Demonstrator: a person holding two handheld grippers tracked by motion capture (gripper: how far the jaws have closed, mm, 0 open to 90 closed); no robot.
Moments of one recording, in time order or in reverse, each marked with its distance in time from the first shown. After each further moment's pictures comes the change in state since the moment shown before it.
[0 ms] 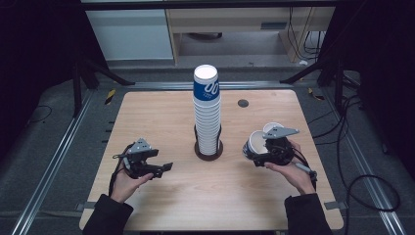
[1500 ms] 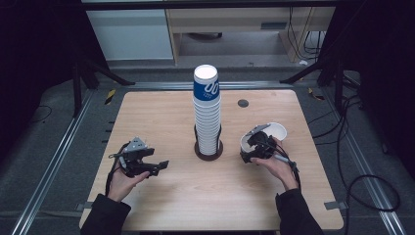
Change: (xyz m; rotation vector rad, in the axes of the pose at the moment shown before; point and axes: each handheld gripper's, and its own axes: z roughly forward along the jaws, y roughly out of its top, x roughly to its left) left arm 0.008 -0.003 -0.004 0.001 0.026 -0.016; right arm -0.005 0.000 0.074 0.282 -0.092 -0.012
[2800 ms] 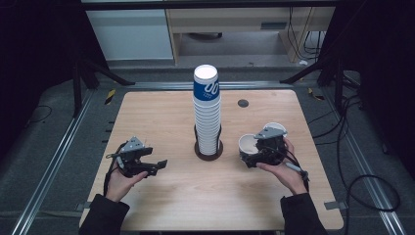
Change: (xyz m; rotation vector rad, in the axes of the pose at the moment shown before) left arm 0.000 0.001 -0.008 -0.024 0.005 0.000; right arm 0.014 -0.011 -0.061 -0.251 -0.008 0.003
